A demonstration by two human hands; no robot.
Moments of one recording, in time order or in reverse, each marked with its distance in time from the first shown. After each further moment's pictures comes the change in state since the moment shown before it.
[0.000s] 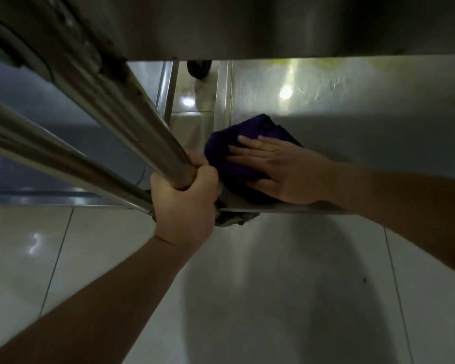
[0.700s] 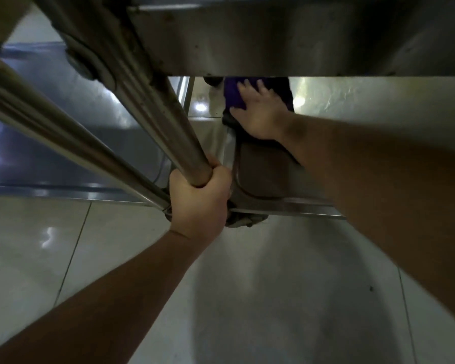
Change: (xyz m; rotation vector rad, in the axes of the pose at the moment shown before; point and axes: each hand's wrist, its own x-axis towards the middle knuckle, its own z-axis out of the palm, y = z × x) left_hand -0.003 0.000 -0.001 0.099 0.050 -0.004; right_hand 0.126 0.038 -0.035 0.123 0.112 0.556
